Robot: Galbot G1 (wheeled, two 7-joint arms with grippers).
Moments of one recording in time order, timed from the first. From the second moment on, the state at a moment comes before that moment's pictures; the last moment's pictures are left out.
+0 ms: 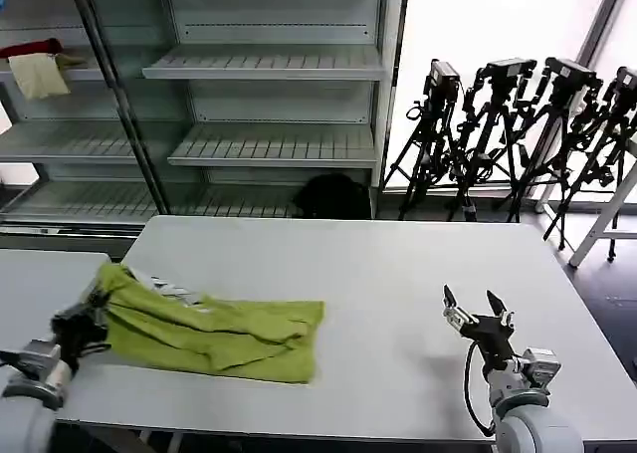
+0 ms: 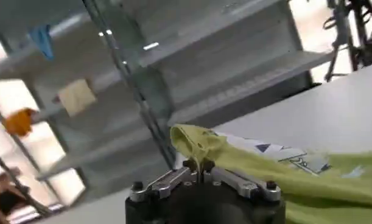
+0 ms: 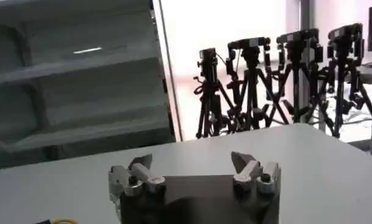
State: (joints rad) left arm 1.39 -1.07 -1.00 -2.00 -0.06 0.40 0.26; right arm -1.39 1.39 0.67 2.12 0.38 -0.41 0.06
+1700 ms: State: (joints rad) left arm 1.38 -1.33 -0.42 -2.10 0.02 0.57 0.10; right arm -1.42 1.41 0.62 2.16 0.33 -0.39 0.04
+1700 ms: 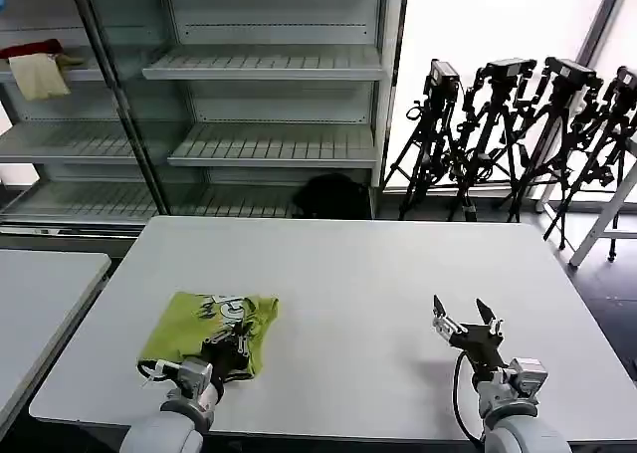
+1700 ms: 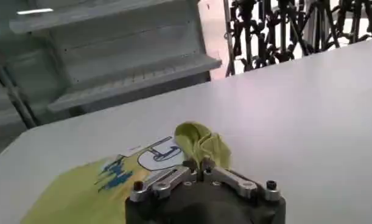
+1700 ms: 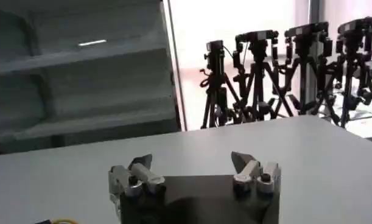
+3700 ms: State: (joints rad) left arm 1.38 -1.23 -0.84 -1.99 -0.36 0.55 0.13; right arm -1.40 1.43 0.53 2.12 0.26 -0.40 0.08
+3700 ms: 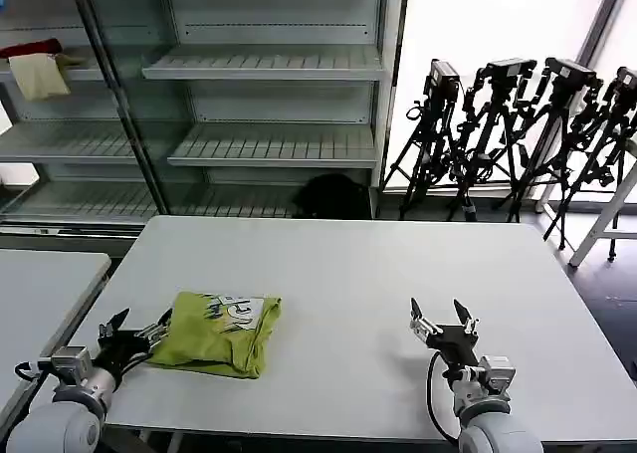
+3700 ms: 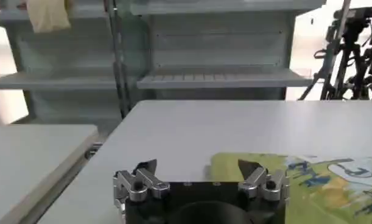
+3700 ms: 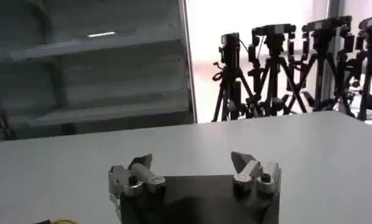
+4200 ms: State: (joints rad) left arm 1.37 -1.26 -0.80 -1.94 -0.36 0.55 0.13; right arm -1.40 1.43 0.53 2.13 0.25 -0.40 0.08
